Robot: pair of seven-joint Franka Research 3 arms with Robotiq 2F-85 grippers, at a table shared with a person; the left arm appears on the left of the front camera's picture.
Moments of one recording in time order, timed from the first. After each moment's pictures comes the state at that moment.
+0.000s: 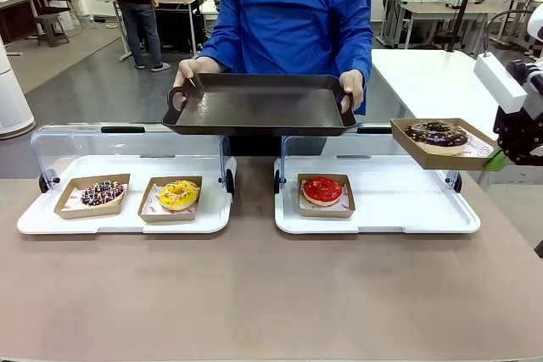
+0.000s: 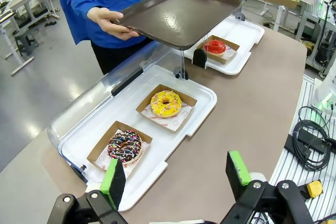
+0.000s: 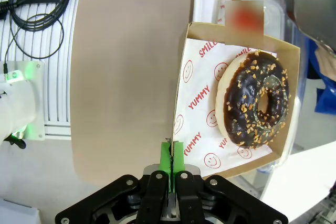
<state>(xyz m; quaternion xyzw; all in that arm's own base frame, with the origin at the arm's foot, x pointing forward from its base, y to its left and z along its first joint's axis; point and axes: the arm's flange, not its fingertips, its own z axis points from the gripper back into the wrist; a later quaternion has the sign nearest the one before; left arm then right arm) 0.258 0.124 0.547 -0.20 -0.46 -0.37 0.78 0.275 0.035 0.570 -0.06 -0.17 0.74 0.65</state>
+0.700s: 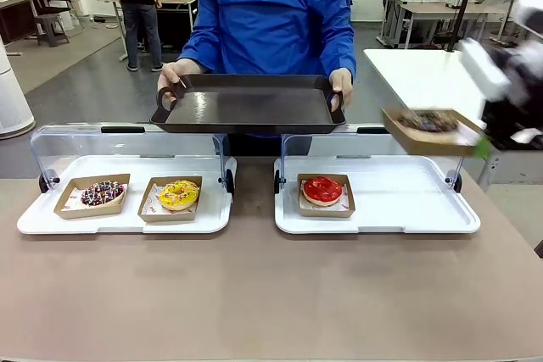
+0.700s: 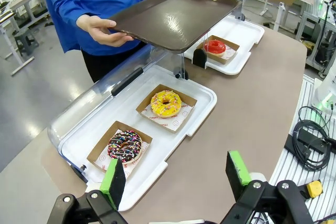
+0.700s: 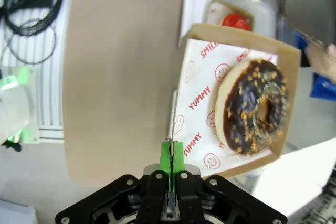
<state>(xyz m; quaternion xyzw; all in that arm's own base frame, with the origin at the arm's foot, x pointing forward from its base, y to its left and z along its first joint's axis) 0.258 0.123 0.547 -0.20 -0.46 -0.37 0.78 0.287 0.072 0.590 -0.08 -0.17 0.74 0.64</state>
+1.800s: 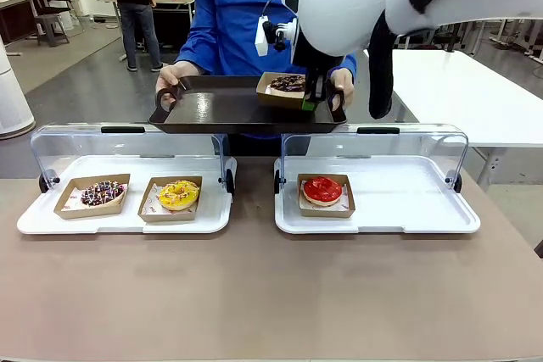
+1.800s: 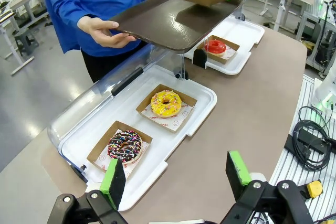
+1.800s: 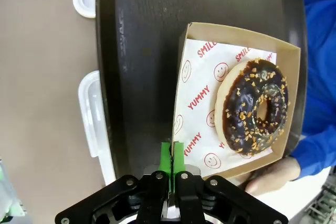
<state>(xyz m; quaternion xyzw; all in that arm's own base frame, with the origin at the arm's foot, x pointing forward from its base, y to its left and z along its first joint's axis) 0.258 0.124 0.547 -0.20 -0.46 -0.37 0.78 0.472 0.301 0.564 -0.10 -0.19 0.68 0.70</state>
